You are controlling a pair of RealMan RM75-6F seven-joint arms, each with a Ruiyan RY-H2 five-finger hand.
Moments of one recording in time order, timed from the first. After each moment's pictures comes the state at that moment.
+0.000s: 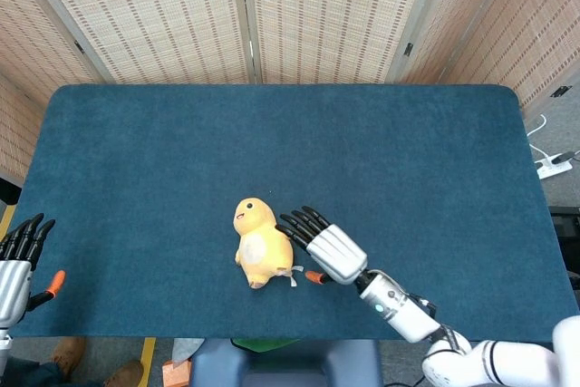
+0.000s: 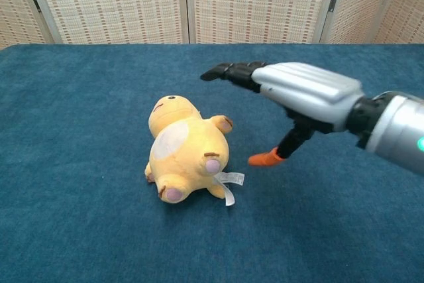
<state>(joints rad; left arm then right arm) -0.08 -1.12 -0.03 -1.55 1.55 1.53 -0.01 0.62 -1.52 0.06 -1.62 -1.60 1.10 -0.20</state>
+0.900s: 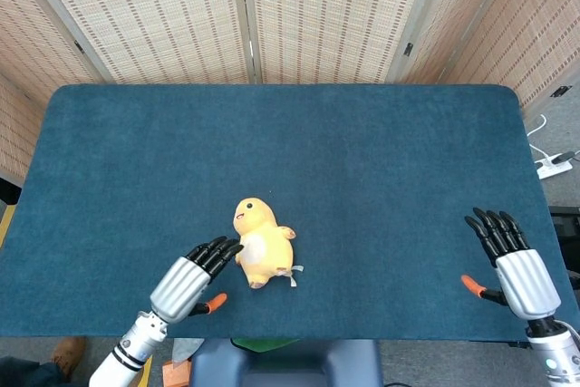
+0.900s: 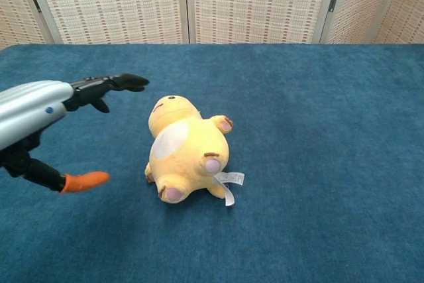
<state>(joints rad) -0.37 -1.50 -0.02 -1.74 1.74 1.20 0.28 0.15 -1.16 -0.09 -1.47 -1.65 1.63 0.13</state>
